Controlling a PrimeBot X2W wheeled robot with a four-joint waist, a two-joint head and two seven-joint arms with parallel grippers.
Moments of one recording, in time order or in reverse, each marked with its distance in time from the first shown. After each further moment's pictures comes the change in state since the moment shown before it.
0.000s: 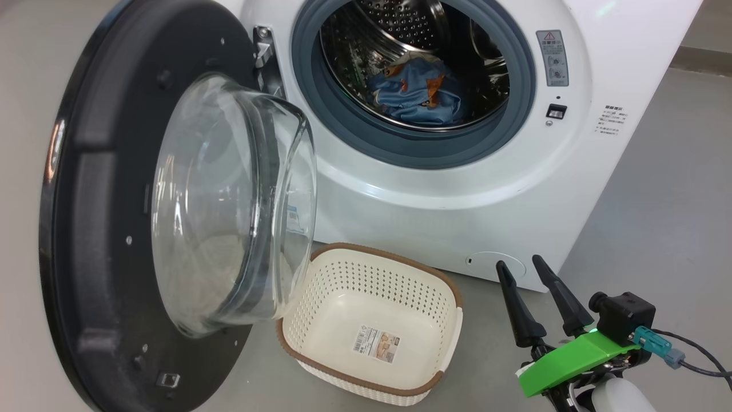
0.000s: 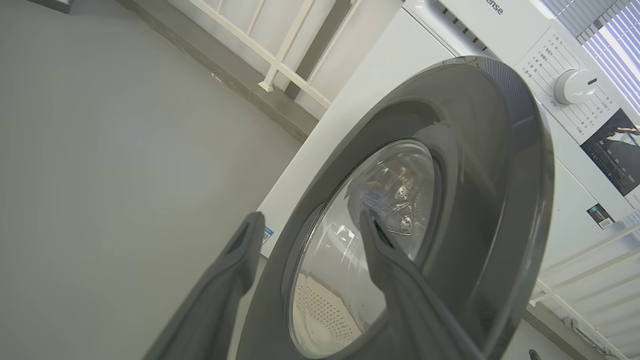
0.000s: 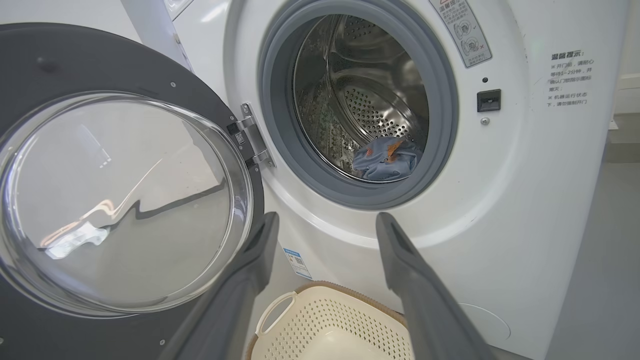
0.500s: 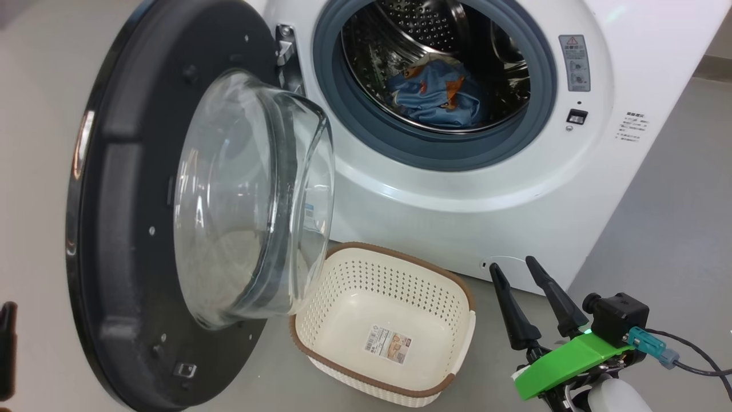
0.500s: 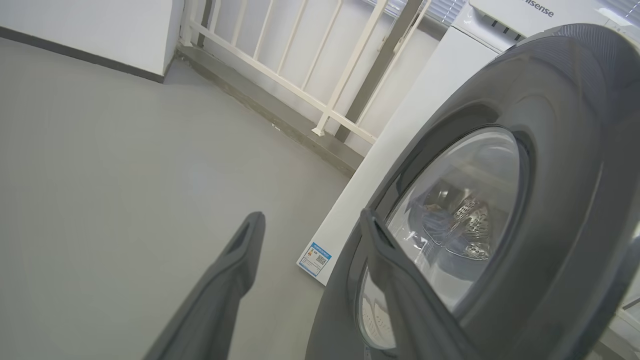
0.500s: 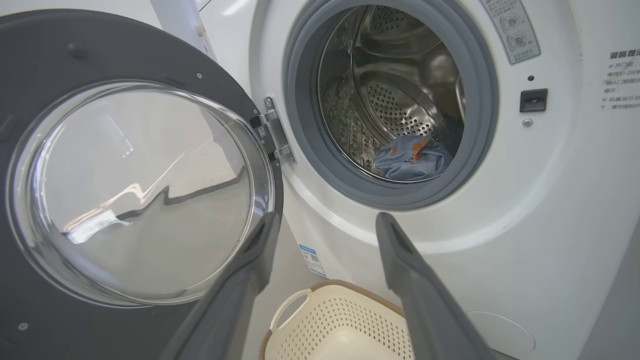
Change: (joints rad) left arm 0.216 0.051 -0.225 0.072 0.089 -0.006 -0.596; right arm 0.000 -0.007 0.026 -0.007 0.000 0.000 0.000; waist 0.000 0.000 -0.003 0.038
